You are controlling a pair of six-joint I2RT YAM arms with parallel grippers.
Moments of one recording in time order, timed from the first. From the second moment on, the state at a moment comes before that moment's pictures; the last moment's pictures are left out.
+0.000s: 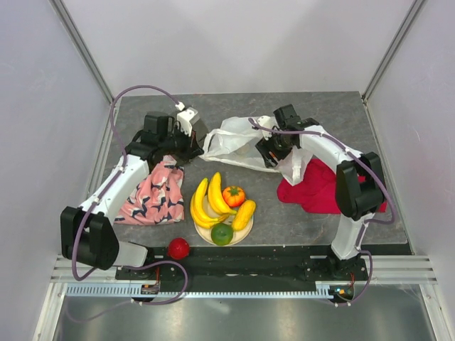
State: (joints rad) left arm -0.26 1.39 1.12 -0.36 0.54 0.11; right arm 0.38 1.88 1.48 -0.67 -0.26 -0.40
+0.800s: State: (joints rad) left arm -0.37 1.32 1.05 -0.41 0.58 0.21; right arm 0.37 2.05 1.59 -0.69 0.07 -0.47
